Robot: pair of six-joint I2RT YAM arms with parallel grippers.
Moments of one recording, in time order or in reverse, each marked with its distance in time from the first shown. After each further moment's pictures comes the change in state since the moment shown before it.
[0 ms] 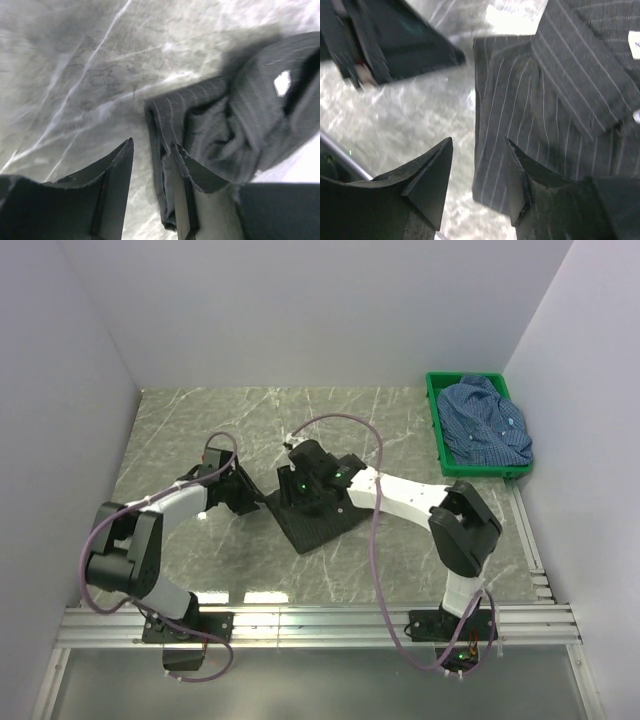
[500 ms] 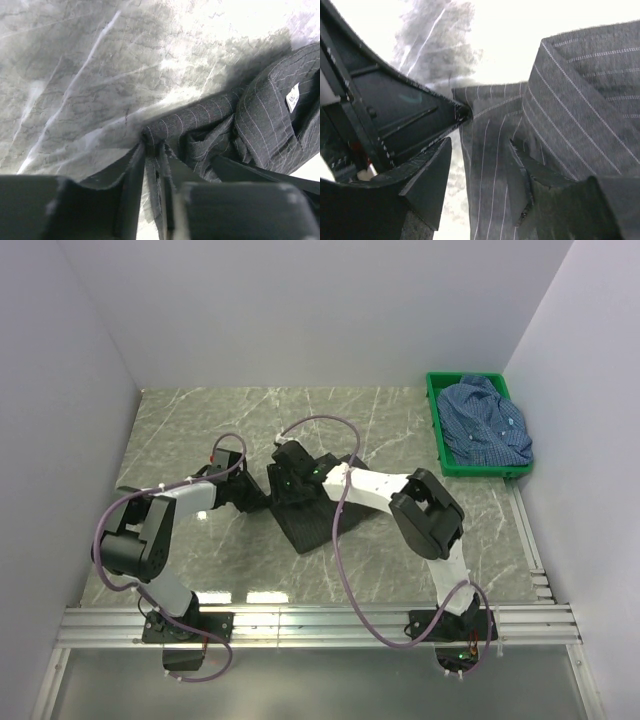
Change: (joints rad) left arm -0.039 0.131 0.013 0.103 -0.011 -0.018; right arm -0.001 0.251 0.168 0.042 0.077 0.063
